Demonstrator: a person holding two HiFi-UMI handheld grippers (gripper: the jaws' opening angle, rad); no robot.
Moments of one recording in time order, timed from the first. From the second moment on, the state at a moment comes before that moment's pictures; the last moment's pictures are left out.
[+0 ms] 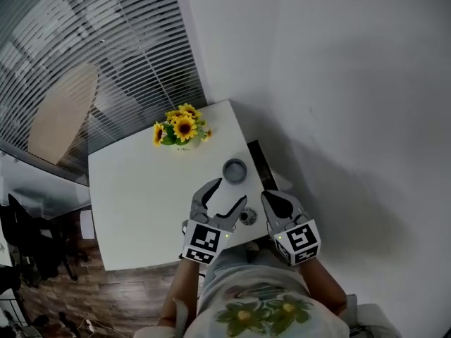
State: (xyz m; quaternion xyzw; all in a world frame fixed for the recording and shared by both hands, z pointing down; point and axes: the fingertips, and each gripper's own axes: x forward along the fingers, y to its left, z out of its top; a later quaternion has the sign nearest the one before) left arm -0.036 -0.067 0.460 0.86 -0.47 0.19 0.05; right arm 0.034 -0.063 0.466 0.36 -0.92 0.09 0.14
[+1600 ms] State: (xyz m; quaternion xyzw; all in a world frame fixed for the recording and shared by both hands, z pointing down) left arm -0.004 -0.131 0.636 0.86 -0.32 0.38 0.13; right arm 0.053 -0.143 0.507 0.43 -0.87 0.15 0.17
